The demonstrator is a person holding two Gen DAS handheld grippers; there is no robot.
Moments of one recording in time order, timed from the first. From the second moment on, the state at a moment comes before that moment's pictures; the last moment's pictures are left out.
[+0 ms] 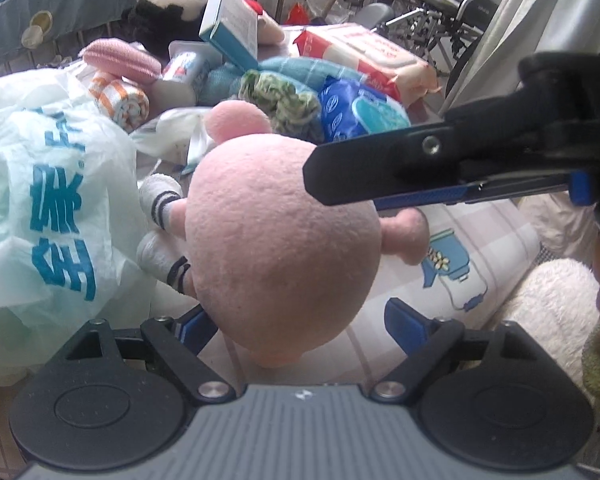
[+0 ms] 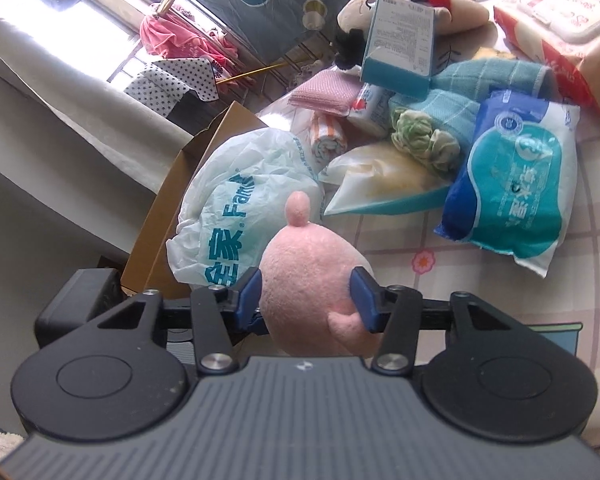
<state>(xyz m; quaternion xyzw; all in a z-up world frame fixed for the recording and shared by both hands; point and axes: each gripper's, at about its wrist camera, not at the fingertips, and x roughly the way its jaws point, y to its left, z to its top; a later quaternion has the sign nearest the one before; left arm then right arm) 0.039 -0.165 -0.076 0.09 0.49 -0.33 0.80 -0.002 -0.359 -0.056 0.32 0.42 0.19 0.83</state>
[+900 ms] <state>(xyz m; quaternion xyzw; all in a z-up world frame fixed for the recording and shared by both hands) 0.043 -0.162 -0.092 0.01 0.53 -0.37 0.76 -0.002 -0.363 -0.070 0.40 0.38 0.22 0.80</state>
